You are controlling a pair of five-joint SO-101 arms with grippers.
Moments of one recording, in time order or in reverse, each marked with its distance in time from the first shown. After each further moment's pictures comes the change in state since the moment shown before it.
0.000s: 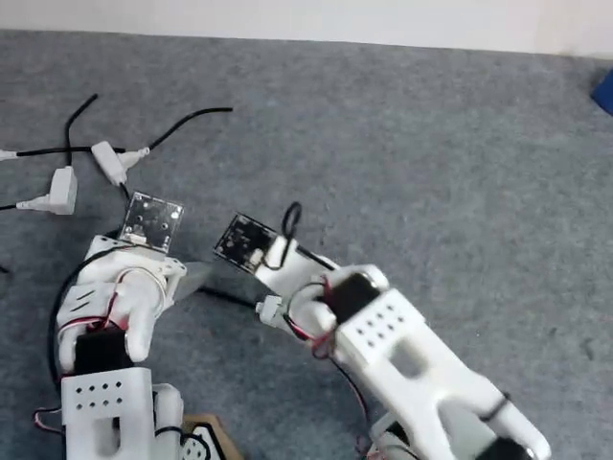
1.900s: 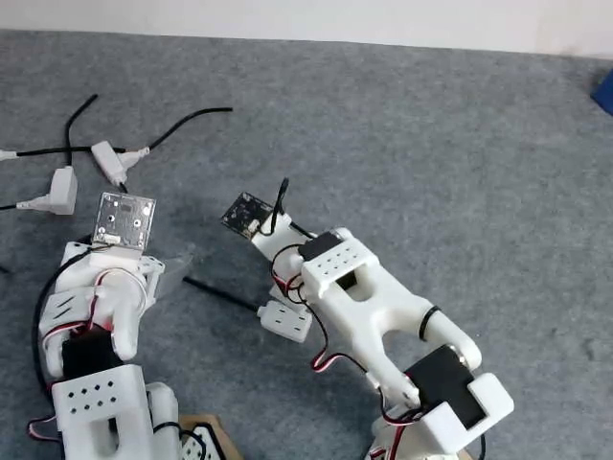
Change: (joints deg) left arm -7.1 0.0 -0.4 -0.1 -0.1; right arm 6.2 30.3 -9.3 -12.4 0.9
